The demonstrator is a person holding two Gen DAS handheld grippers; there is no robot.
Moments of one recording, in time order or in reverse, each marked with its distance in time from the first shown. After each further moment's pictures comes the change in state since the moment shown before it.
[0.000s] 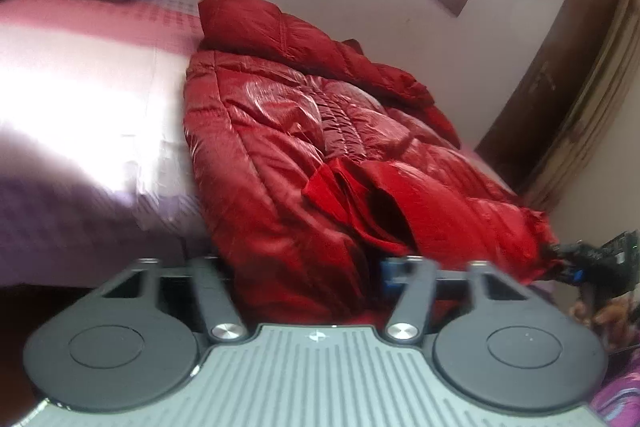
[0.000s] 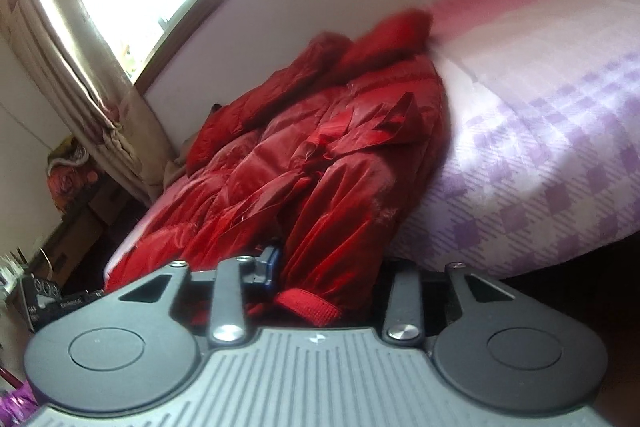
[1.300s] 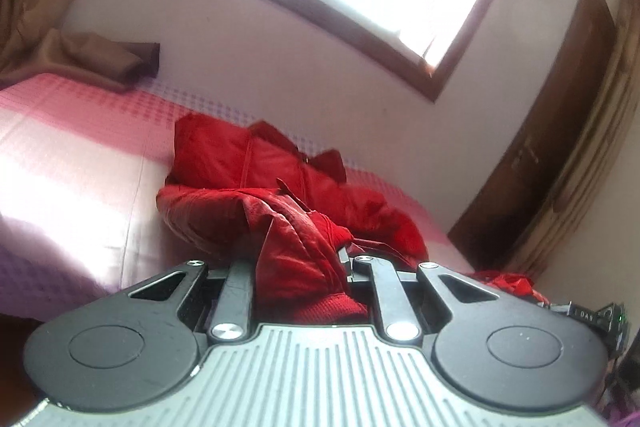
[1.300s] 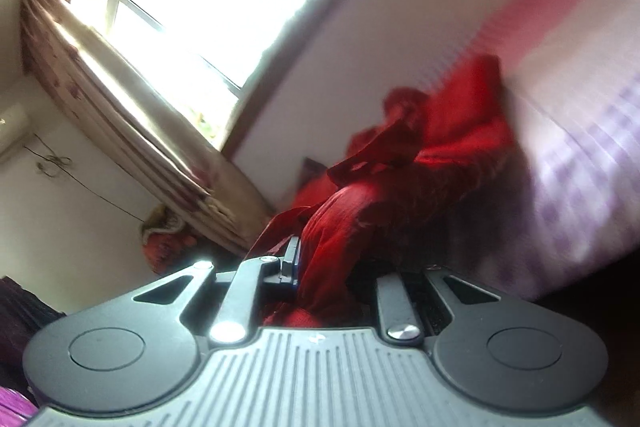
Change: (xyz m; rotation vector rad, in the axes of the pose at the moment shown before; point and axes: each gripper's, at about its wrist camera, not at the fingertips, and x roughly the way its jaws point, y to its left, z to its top) left arm -0.097 -0.077 0.066 -0.068 -0.196 -0.003; right arm -0.067 0.044 0.039 0.136 -0.112 0.291
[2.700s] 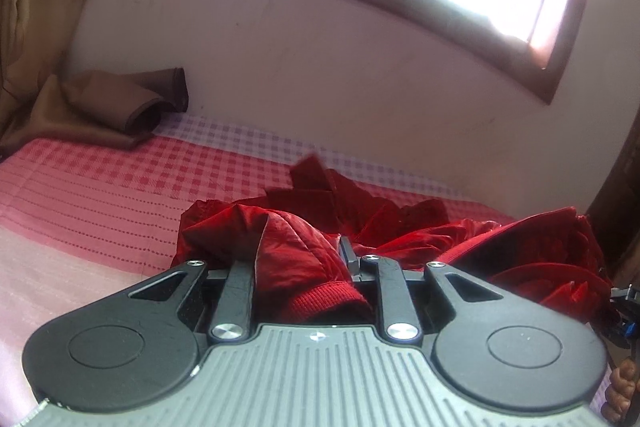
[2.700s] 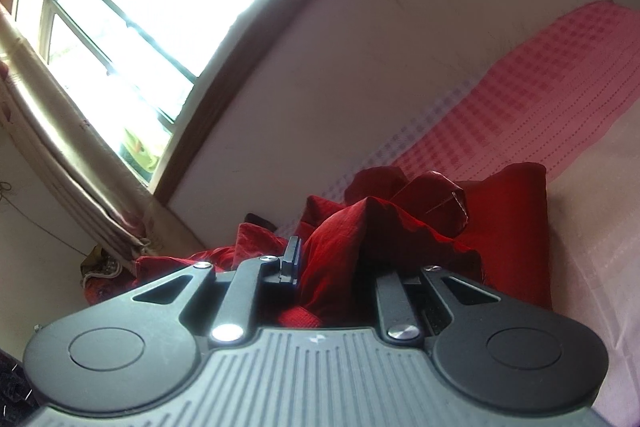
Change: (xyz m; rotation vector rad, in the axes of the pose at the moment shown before) left arm 0.207 0.016 0.117 0.079 0.055 0.286; right arm 0.185 -0.053 0.146 -0.004 -0.002 -0.172
